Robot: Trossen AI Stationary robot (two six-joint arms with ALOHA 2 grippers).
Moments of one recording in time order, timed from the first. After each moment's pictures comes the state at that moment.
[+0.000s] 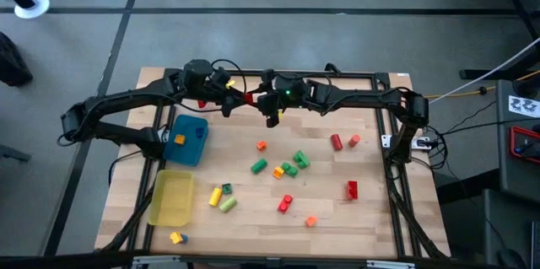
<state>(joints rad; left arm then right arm) 0.48 1.13 0.88 -0.21 0.27 -0.36 -0.19 1.82 1.49 -0.05 0.01 -0.77</state>
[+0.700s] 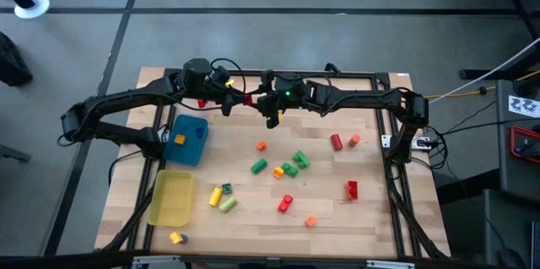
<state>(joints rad) 0.48 1.13 0.88 -0.20 0.27 -0.35 -0.19 1.82 1.49 -0.05 0.01 -0.77</state>
